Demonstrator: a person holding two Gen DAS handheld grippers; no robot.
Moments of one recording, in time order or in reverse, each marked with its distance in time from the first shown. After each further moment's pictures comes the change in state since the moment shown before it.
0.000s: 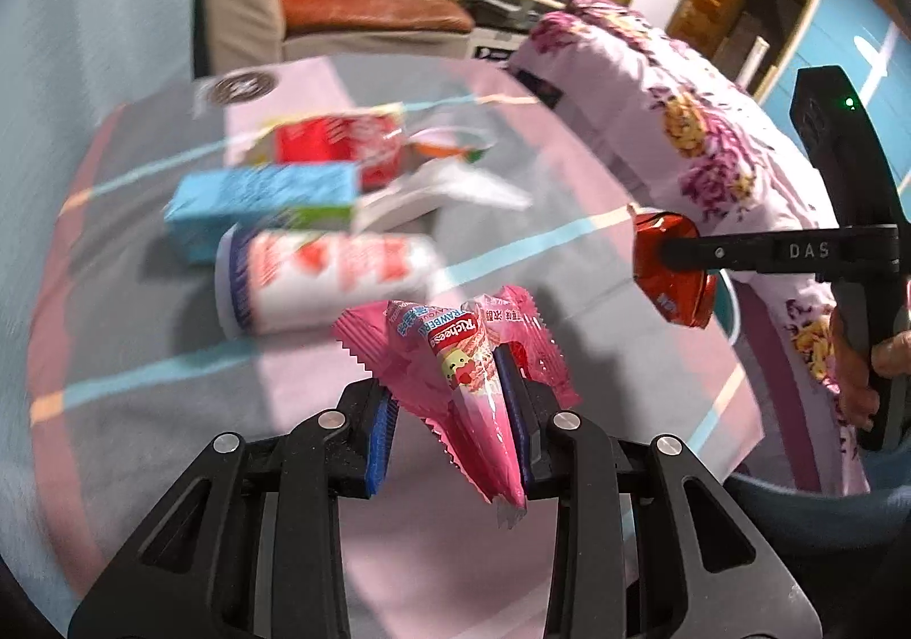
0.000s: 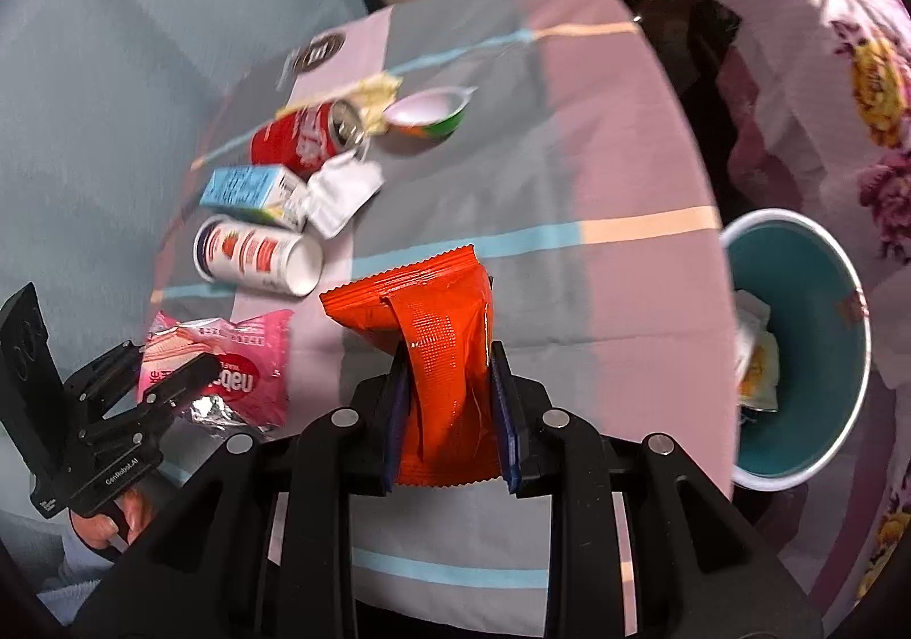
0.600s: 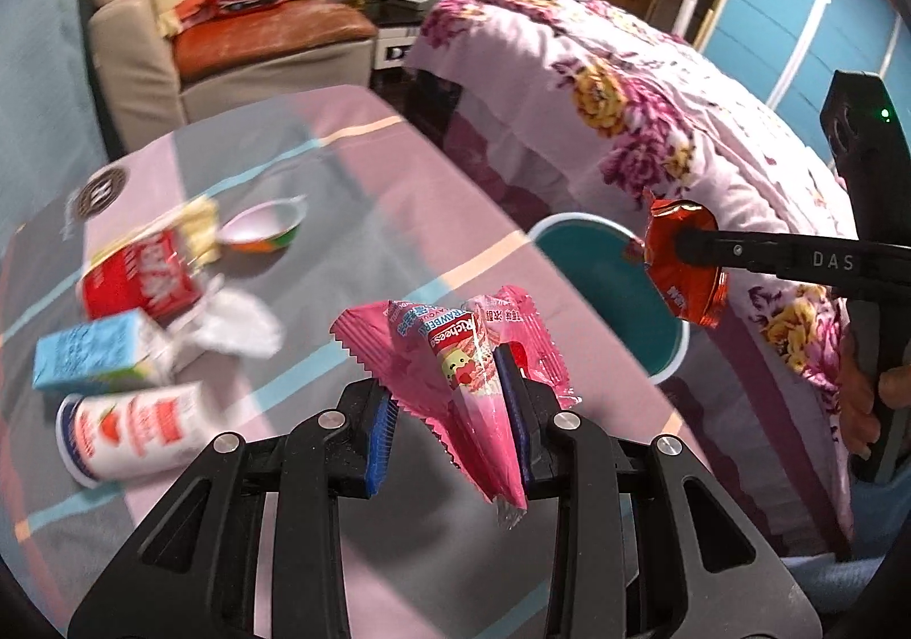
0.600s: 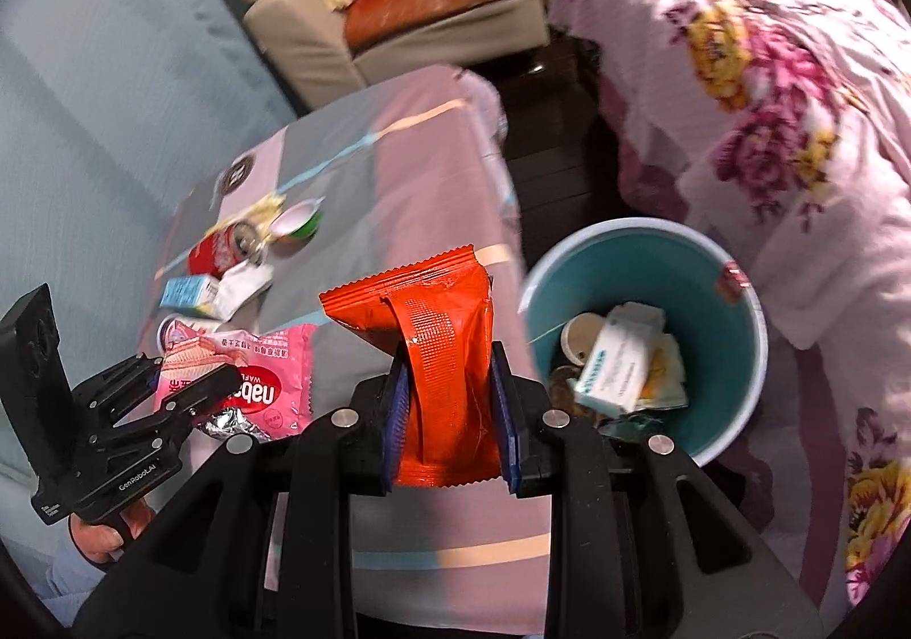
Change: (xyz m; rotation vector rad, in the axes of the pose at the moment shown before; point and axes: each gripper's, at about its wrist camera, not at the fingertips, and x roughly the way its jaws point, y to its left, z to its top) left arm 0.051 -0.126 0.062 0.190 0.029 -0.073; right arm -0.080 -0.112 -0.022 0.185 -0.207 -0.061
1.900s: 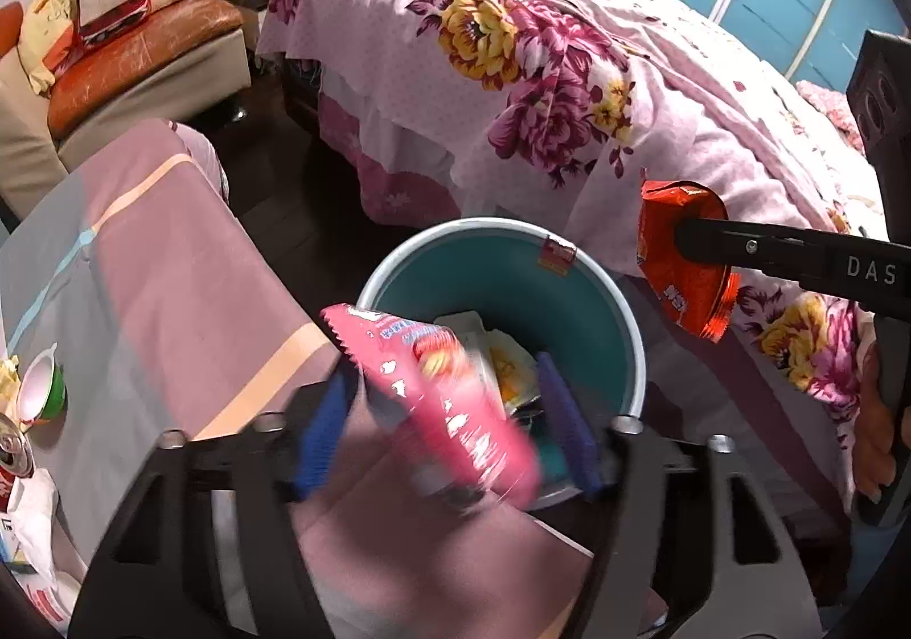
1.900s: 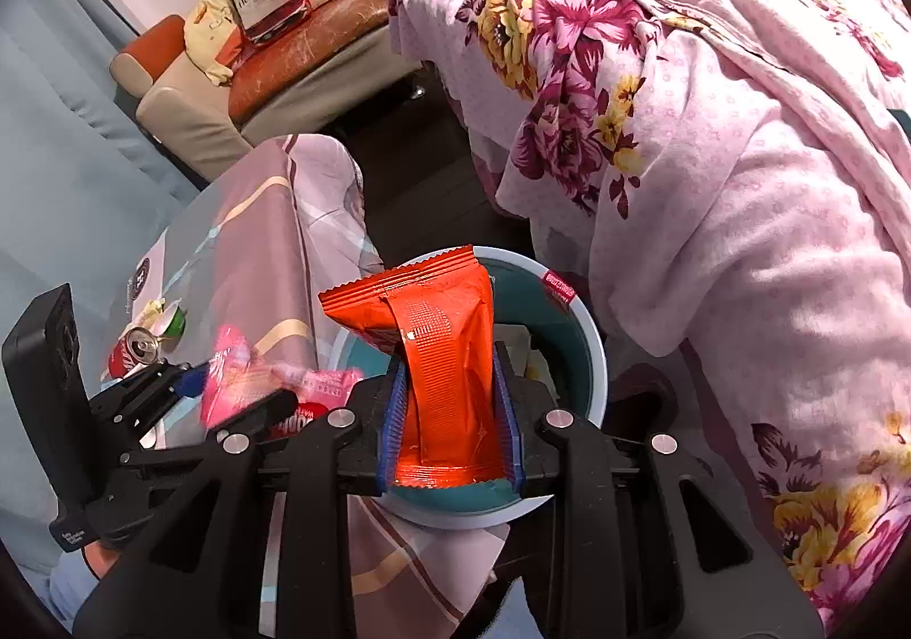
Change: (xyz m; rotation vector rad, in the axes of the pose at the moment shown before) left arm 0.131 -0.119 0.068 0.181 0.123 -0.093; right arm -0.011 -0.143 0.015 0.224 -0.052 -0.103
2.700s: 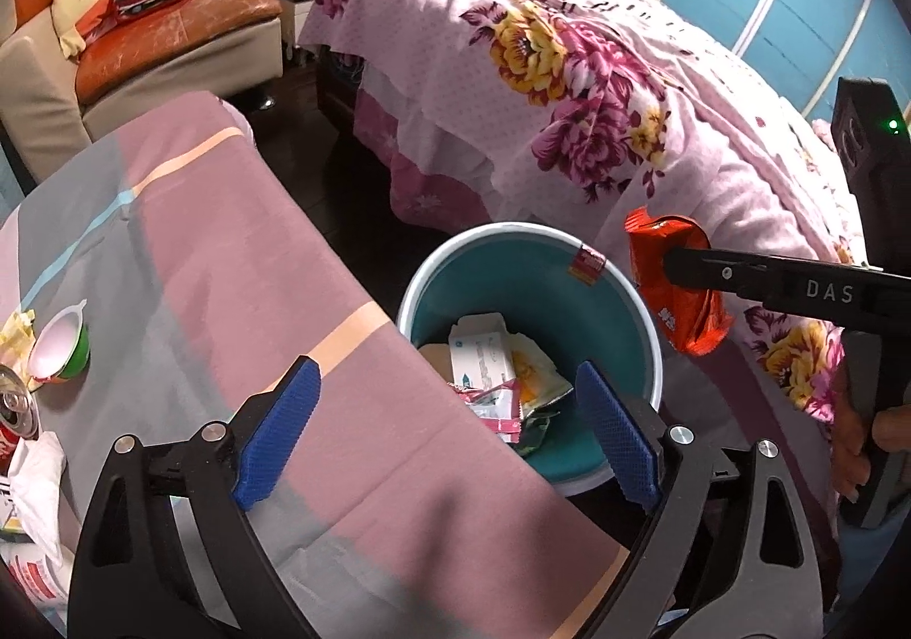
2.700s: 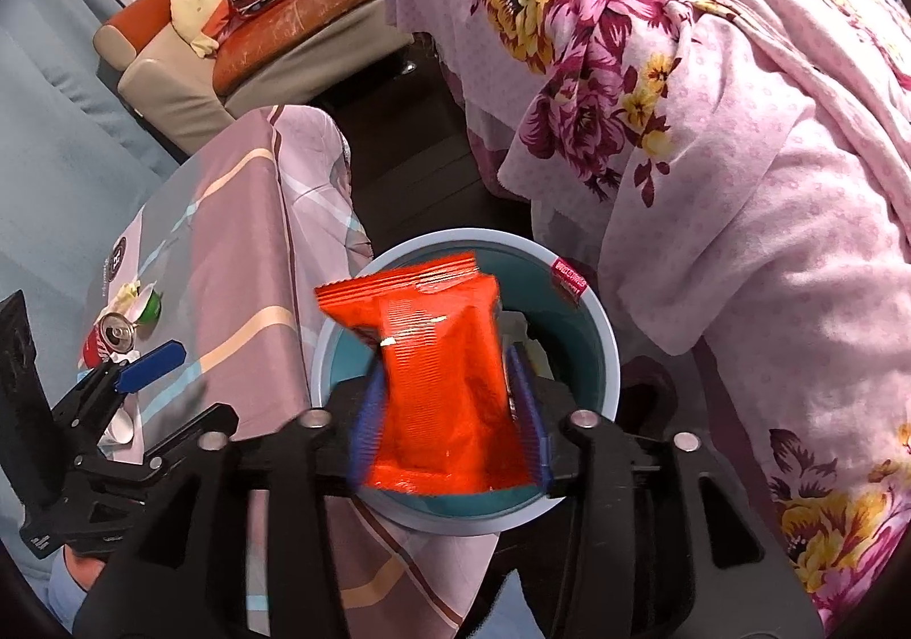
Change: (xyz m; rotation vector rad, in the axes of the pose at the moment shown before) left arm -0.017 0.035 -0.012 -0.096 -0.025 0.007; right arm 0.024 0.014 0.002 -0.018 0.057 -0.052
